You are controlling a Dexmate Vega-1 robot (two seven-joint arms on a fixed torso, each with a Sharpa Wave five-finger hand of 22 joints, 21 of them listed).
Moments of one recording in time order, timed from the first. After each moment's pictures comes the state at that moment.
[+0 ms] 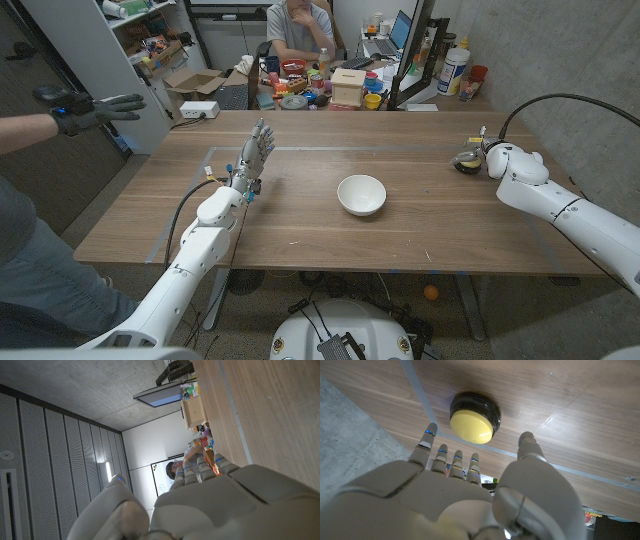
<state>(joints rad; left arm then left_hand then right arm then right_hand) 0.98 0.34 0.15 -1.45 -0.44 -0.18 -0.08 0.22 -0.11 0.30 0.12 0.32 -0.07 0.01 0.20 0.19 -0.03 -0.05 0.20 0.20 -0.05 0.05 0.19 0.18 -0.10 0.10 0.20 0.18 -0.66 -0.87 -0.58 -1.60 -0.59 -0.65 0.31 0.57 -0.07 0.26 -0.14 0.22 0.13 -0.06 0.18 0.19 0.06 0.06 0.20 0.19 0.09 0.15 0.19 0.18 0.24 0.22 0.32 0.18</state>
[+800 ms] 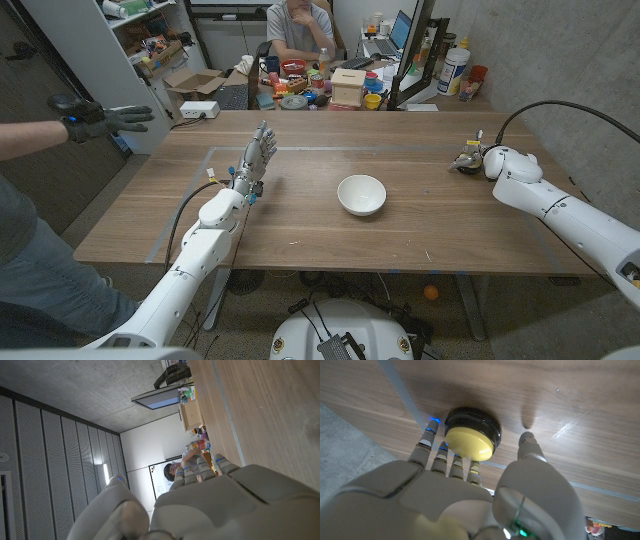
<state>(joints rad) 0.99 0.34 0.16 -1.47 -0.44 -0.16 -0.07 0.22 -0.11 0.29 0.12 0.32 -0.06 0.01 0.20 0.19 -0.04 -0.06 0.20 0.20 -0.05 0.05 0.19 0.19 -0.11 0.11 0.20 0.18 -0.61 -0.81 -0.60 -1.47 -0.57 -0.61 0.33 0.57 -0.06 0.26 -0.14 0.23 0.18 -0.07 0.21 0.19 0.11 0.05 0.23 0.19 0.14 0.11 0.20 0.18 0.32 0.21 0.32 0.18</state>
